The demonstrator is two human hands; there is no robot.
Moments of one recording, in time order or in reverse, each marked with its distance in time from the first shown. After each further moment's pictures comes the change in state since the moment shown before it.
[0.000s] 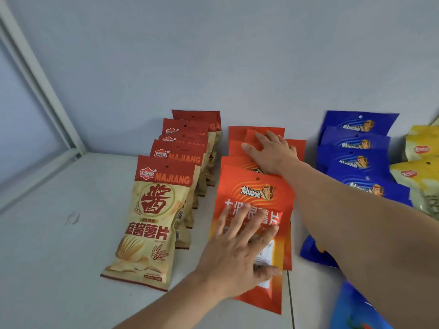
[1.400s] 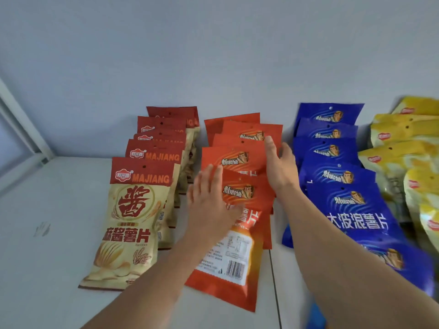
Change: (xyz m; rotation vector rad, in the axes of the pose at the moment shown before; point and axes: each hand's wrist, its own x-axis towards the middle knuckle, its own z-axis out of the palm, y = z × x) left_hand 0.054 -0.028 -0.018 -0.532 0.088 -0.480; right_hand -0.075 0.030 0.017 0.907 0.327 0.337
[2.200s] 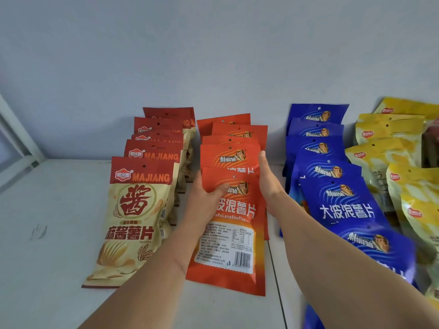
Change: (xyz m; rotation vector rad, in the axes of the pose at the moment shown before) left_hand 0.020 -0.025 0.005 -0.823 -0.058 -0.332; right_hand -0.020 0.026 0.019 0.345 -0.331 0.300
